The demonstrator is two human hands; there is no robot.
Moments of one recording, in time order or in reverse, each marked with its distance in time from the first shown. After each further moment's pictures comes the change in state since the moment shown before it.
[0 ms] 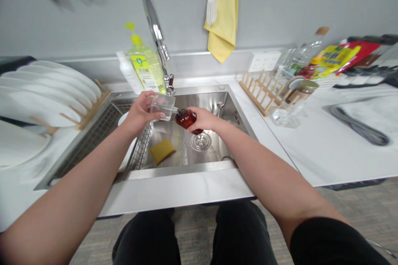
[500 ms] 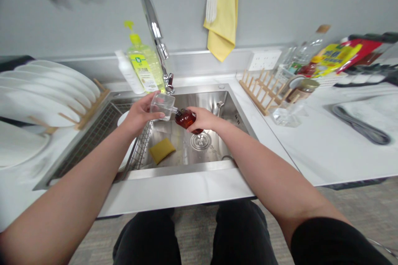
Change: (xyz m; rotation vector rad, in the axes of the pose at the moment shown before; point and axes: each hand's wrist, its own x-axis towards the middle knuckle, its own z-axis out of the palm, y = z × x) left_hand 0.001 -0.008 -0.002 0.037 0.018 -0.023; right_hand 0.000 0.001 0.002 0.014 -0.001 0.022
